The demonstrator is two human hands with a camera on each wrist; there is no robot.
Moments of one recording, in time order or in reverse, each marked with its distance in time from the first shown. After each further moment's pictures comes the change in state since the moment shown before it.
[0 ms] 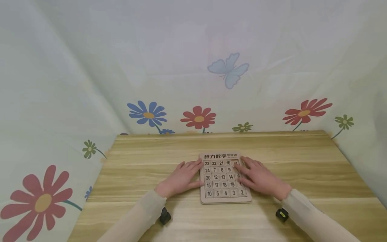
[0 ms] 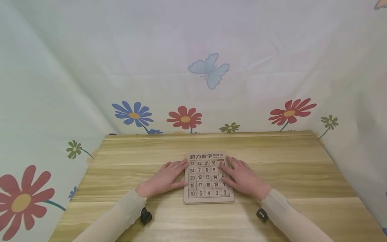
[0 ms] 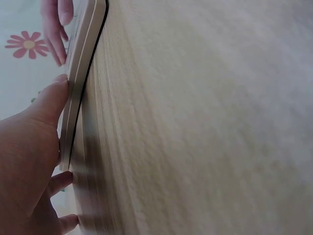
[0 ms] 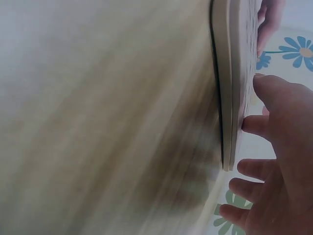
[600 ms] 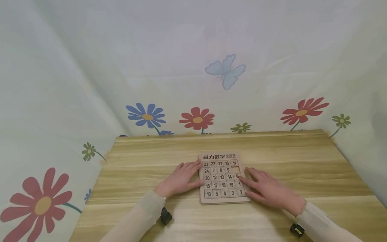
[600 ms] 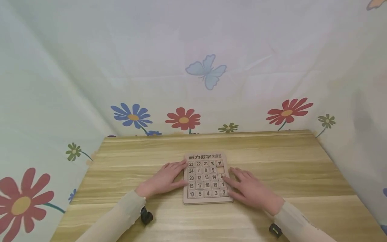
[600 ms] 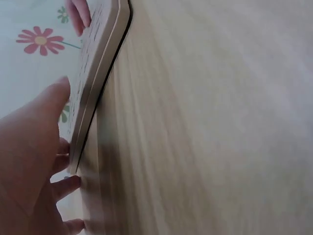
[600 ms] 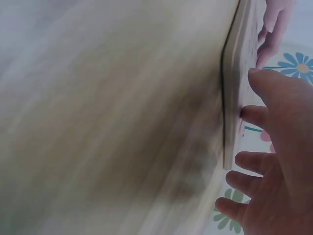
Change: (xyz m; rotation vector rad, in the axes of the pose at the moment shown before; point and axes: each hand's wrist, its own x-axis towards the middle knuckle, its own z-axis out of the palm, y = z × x) left_hand 0.003 0.007 -0.007 -0.048 -0.019 -0.035; right_hand -0.045 -0.010 -0.006 -0.048 -0.059 -0.013
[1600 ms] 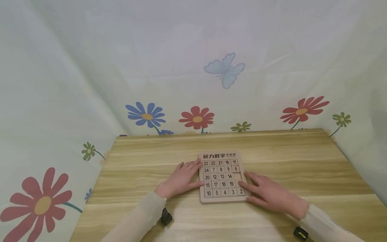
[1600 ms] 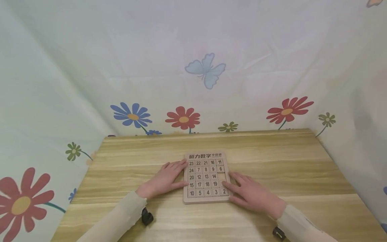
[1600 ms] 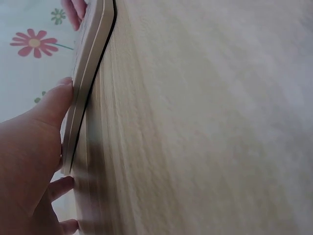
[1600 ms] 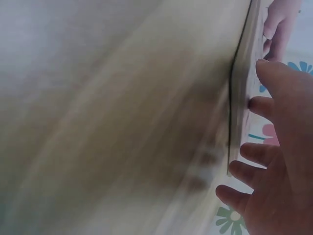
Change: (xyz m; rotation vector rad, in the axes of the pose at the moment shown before) left_hand -0.001 -0.003 0.010 0.032 0.037 0.000; right_hand -0.010 -0.005 0.003 0.003 0.000 -0.063
